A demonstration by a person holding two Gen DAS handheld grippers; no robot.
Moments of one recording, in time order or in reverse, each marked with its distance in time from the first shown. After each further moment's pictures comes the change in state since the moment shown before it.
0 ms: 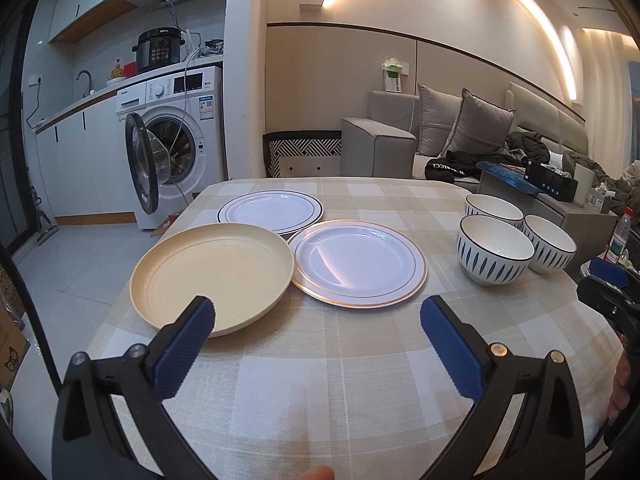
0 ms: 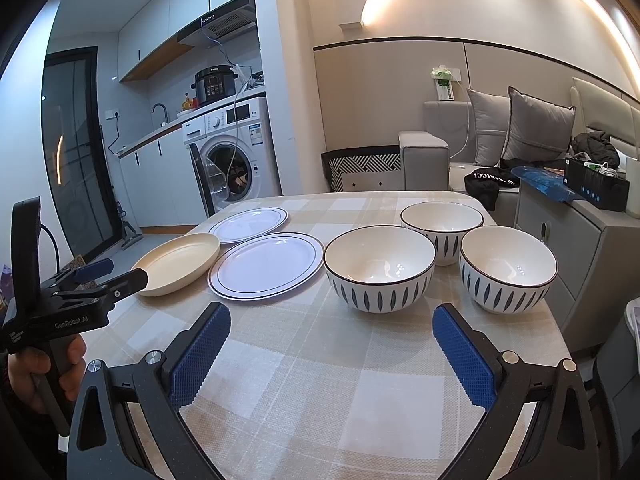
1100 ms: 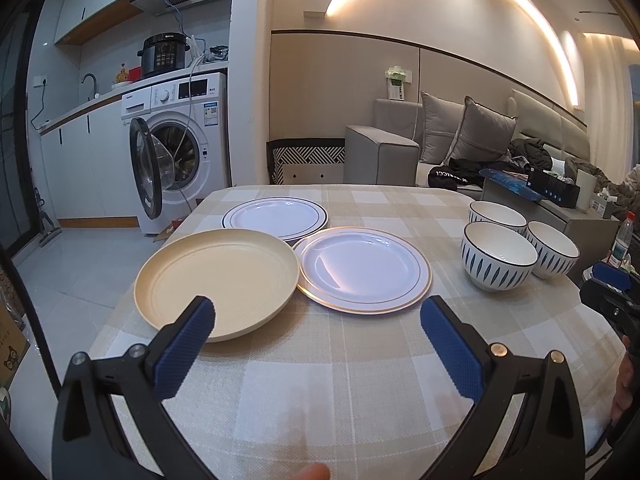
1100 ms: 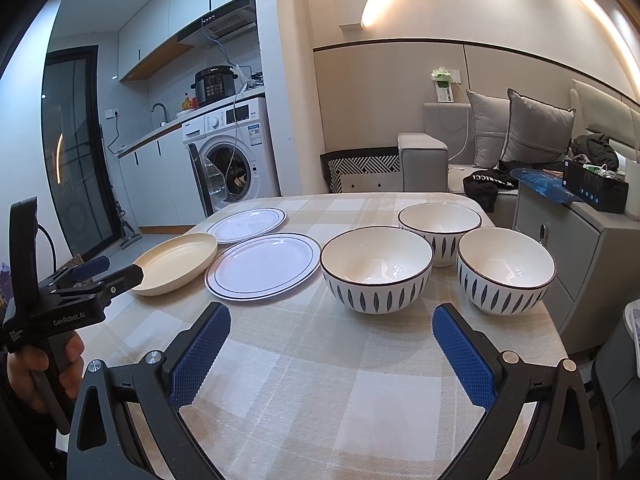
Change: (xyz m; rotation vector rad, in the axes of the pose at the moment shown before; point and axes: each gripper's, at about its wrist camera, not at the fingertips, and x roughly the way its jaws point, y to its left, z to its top) left arm 0.000 0.002 -0.001 -0.002 -0.034 0.011; right arm 0.002 -0.001 -0.002 -0.008 -0.004 -0.004
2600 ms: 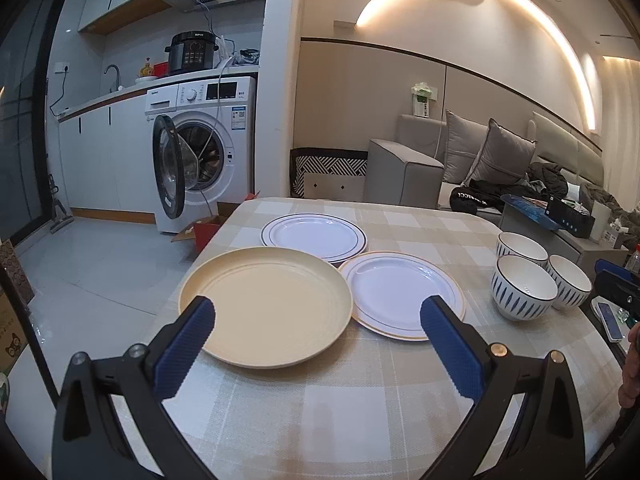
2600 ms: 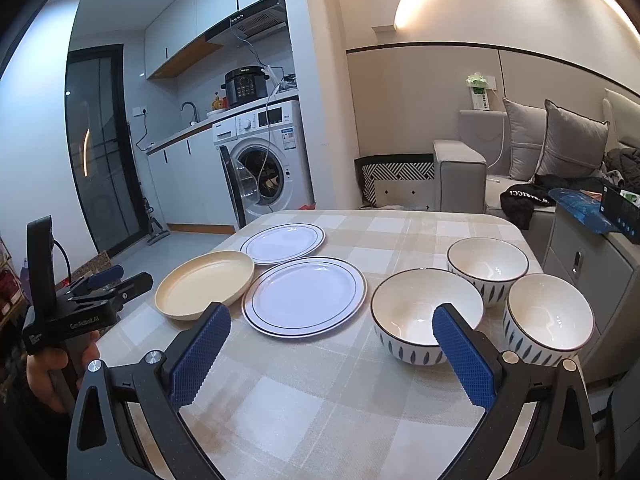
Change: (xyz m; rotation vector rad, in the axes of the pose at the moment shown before) left arm -0.008 0.054 0.021 -0.073 -0.031 0.050; right arm 0.022 0.031 0.051 -0.038 0.003 0.125
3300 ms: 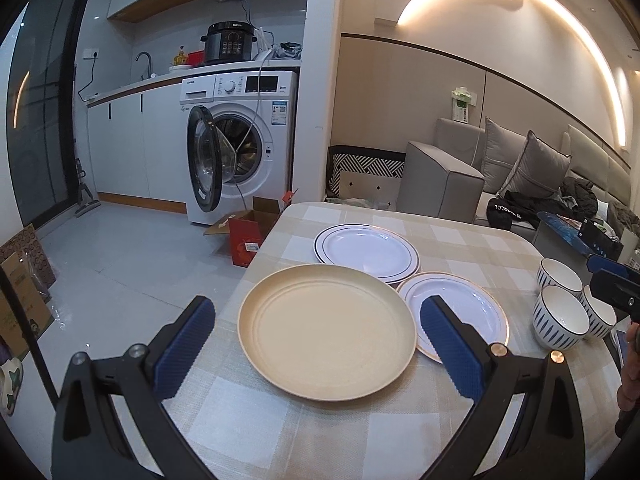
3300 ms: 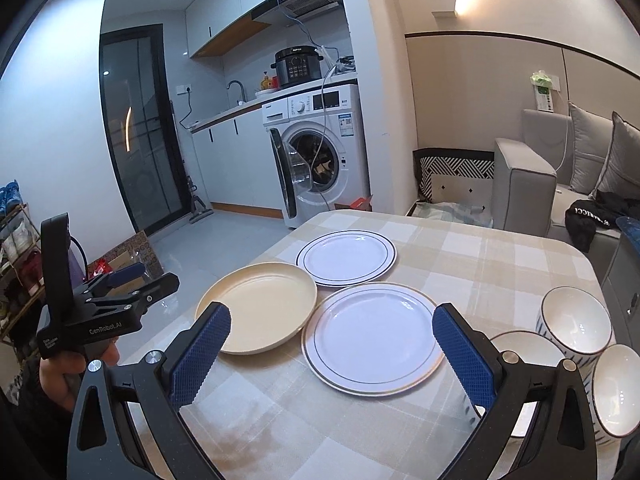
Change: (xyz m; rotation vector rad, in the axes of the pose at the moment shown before) left arm 0.015 0.050 0.027 -0.069 0.028 0.109; right arm 0.076 0.063 0.061 -0.079 0.080 0.174
